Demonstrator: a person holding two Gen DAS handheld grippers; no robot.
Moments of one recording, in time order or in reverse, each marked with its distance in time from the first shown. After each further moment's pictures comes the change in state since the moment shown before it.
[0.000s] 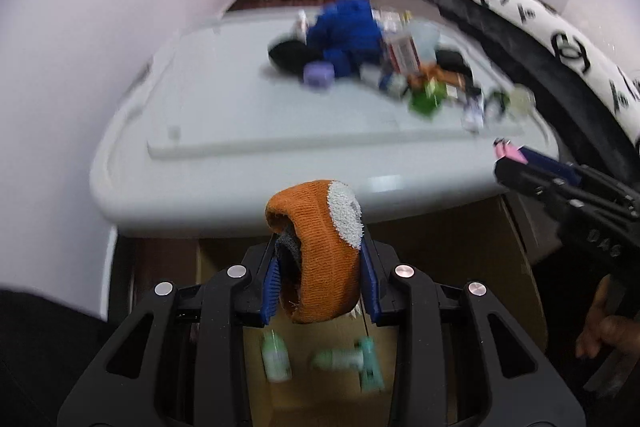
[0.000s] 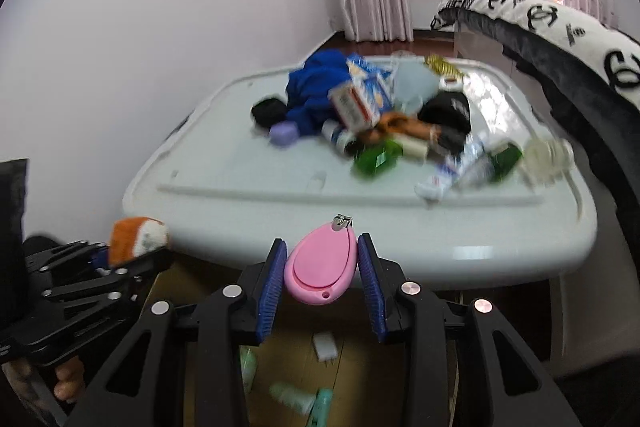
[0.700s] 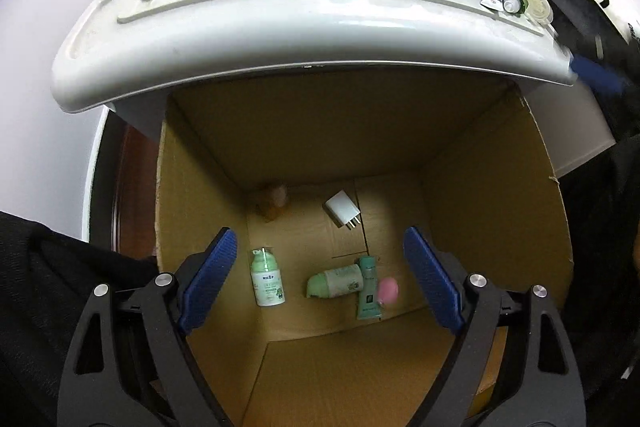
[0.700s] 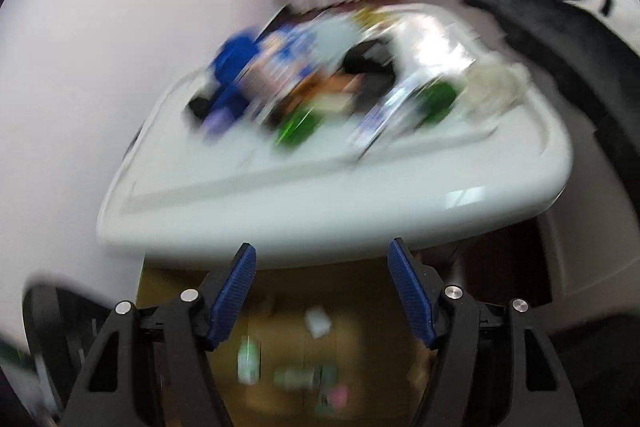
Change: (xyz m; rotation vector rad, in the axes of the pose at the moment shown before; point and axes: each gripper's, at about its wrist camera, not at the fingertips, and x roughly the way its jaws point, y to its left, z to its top) left arm 0.046 0.010 -0.051 -0.012 0.272 -0.018; right arm 0.012 -0.076 0.014 0.265 0.065 -0.073
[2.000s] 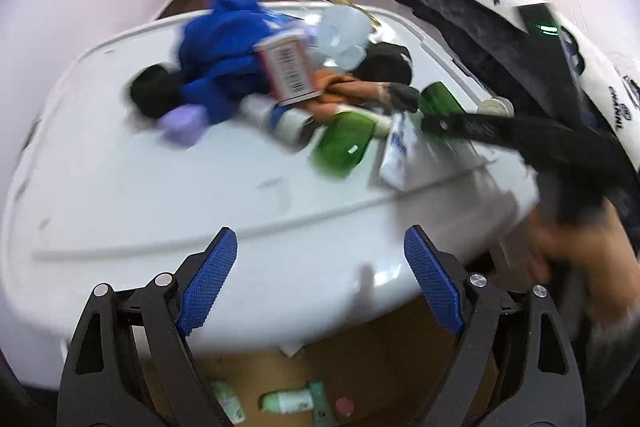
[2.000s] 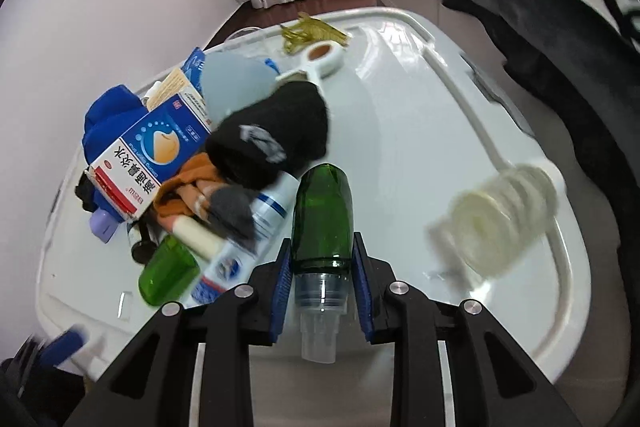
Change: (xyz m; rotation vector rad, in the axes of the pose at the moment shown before) left arm 0.009 -0.092 0.150 0.138 -0.227 -0.101; right arm 0.094 -0.052 0.098 -0.008 0.064 -0.104
